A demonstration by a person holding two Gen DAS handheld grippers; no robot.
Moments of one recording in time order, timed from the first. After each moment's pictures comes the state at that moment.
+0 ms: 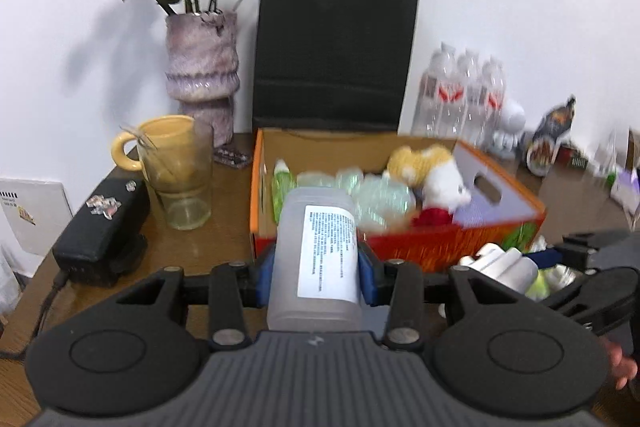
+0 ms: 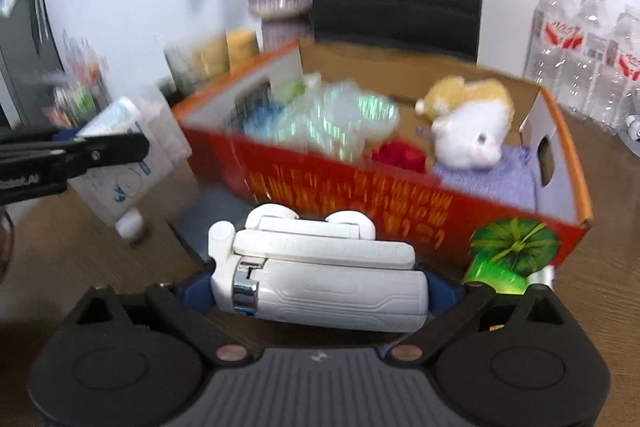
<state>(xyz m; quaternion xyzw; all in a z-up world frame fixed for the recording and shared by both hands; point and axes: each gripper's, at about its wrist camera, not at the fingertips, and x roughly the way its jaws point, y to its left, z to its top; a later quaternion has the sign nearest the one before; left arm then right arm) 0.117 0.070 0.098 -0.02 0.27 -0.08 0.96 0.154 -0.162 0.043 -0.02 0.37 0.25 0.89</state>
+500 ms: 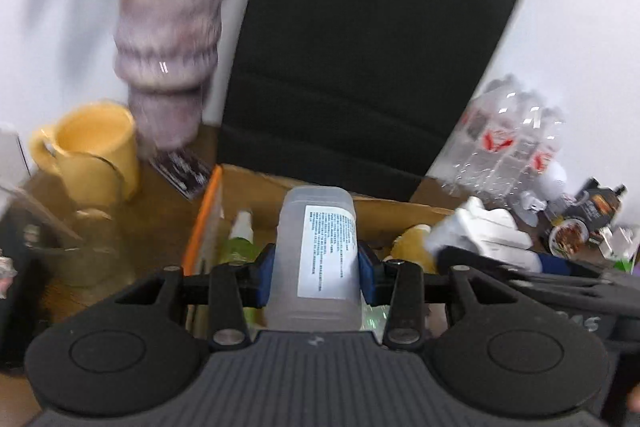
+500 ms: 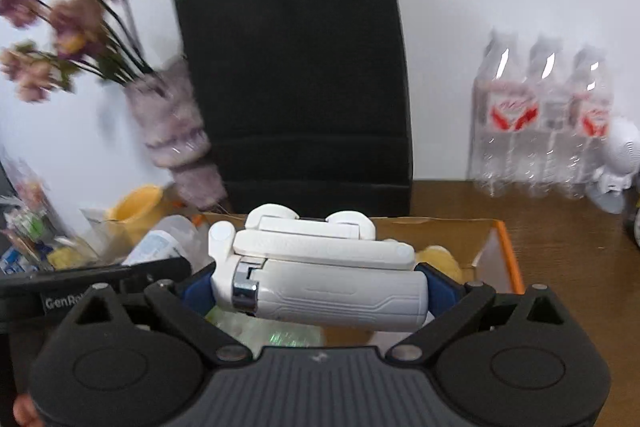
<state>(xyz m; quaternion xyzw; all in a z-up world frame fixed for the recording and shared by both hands) 0.328 0.046 0.098 -0.13 0.37 -0.05 0.92 0.327 -0.155 0.100 0.06 0.35 0.14 0.93</state>
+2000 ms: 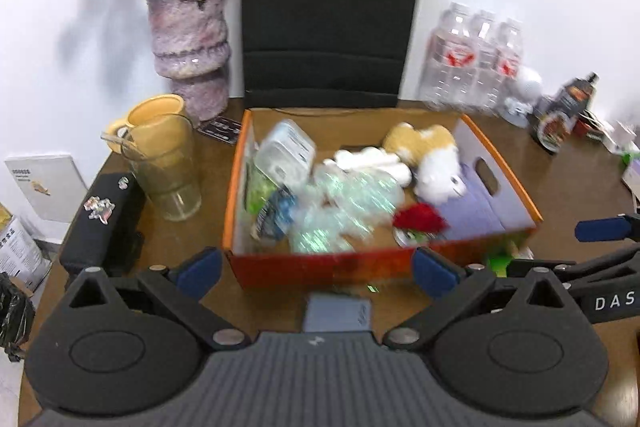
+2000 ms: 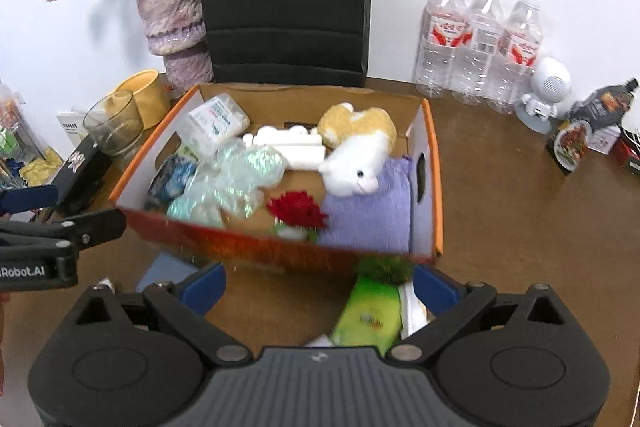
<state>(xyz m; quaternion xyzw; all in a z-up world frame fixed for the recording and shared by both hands) 0.144 0.025 0.133 0.01 0.37 -0.06 0.92 0.160 -0.182 0.125 -0.02 0.44 0.09 0.89</state>
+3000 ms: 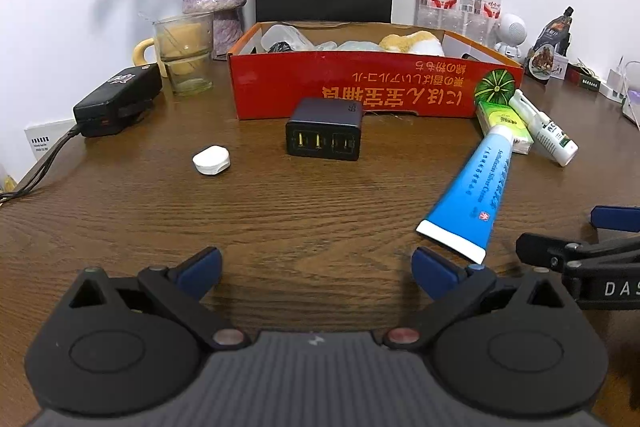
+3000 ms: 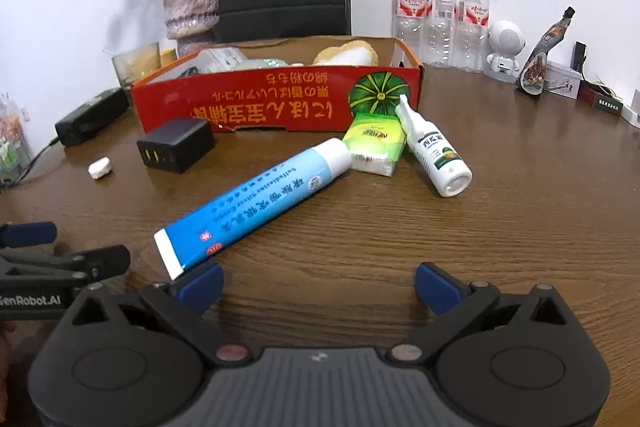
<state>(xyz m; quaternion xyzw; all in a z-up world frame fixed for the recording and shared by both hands) 0.011 0.013 -0.001 0.02 0.34 -0.03 0.94 0.011 -0.189 -0.009 0.00 0.34 0.07 0.94</state>
